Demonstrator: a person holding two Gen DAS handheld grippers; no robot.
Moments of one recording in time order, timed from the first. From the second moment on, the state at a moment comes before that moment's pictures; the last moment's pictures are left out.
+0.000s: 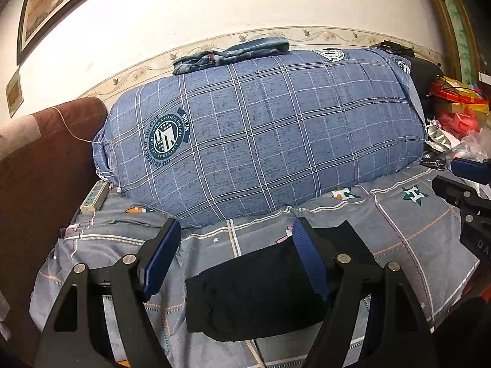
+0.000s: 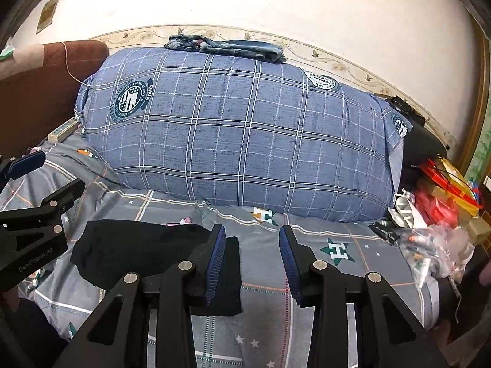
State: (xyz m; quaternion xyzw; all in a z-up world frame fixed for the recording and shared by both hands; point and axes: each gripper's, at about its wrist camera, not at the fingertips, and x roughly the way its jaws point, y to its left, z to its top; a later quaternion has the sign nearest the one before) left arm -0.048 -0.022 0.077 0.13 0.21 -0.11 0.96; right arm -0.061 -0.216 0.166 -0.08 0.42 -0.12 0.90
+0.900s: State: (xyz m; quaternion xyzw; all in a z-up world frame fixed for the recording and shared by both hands) left arm -0.014 0.035 0.017 0.12 0.28 -0.05 0.95; right arm -0.037 -0.214 0.107 -0.03 0.47 -0.04 0.88
